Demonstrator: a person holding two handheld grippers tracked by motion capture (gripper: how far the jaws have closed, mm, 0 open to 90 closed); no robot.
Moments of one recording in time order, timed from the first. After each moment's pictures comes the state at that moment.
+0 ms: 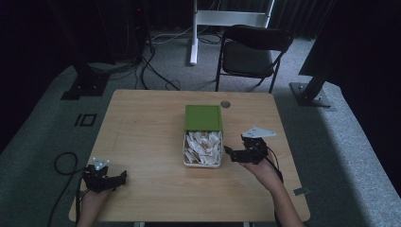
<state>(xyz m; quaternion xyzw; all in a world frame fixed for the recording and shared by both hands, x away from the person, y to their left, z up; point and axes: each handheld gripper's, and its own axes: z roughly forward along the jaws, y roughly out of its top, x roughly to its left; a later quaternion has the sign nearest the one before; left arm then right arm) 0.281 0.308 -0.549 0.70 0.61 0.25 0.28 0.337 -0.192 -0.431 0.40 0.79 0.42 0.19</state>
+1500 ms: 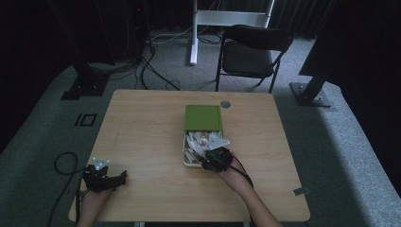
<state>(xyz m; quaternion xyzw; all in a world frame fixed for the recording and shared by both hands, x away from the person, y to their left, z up) 0.281 0.308 -0.549 0.70 0.61 0.25 0.28 0.329 -0.096 -0.467 0.32 0.86 0.35 0.20</state>
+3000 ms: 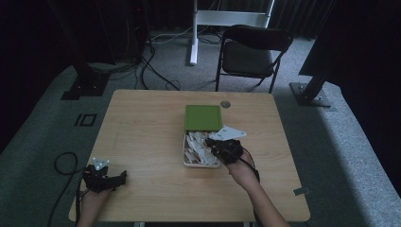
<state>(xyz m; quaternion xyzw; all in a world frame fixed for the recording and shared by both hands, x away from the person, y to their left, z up) 0.281 0.308 -0.549 0.70 0.61 0.25 0.28 0.321 -0.117 -0.406 0.32 0.82 0.42 0.22</state>
